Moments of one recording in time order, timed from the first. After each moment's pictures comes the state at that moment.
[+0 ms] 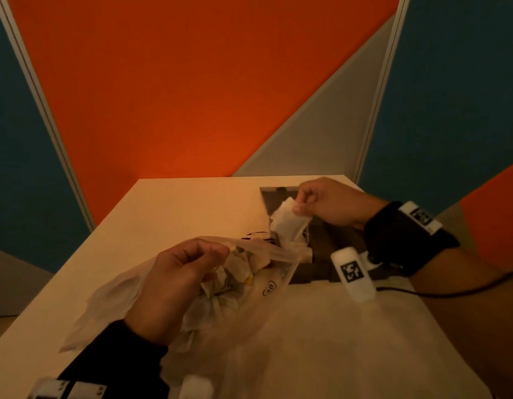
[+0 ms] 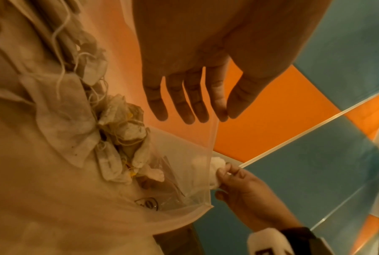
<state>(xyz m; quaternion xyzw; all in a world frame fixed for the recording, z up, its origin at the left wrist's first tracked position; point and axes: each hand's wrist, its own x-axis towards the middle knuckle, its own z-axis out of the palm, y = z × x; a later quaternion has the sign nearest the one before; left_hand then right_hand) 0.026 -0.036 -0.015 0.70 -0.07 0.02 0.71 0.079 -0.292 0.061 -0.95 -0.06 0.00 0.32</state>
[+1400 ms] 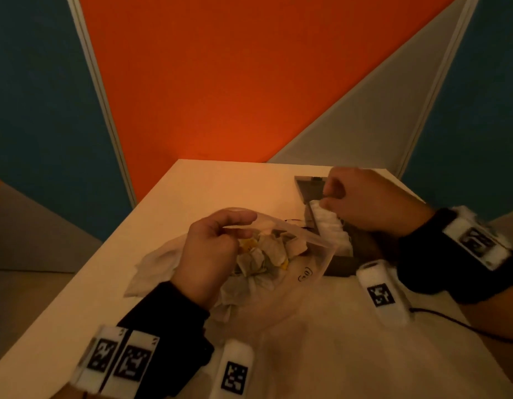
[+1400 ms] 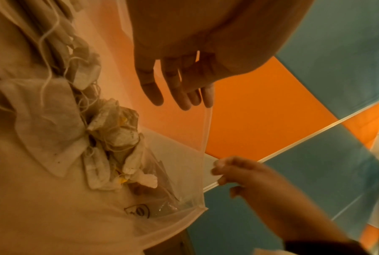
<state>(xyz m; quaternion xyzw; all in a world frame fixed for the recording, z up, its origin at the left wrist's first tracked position) 0.028 -0.028 -0.008 0.69 -0.02 0.07 0.72 0.061 -0.246 0.062 -0.99 -0.06 -0.09 0.13</state>
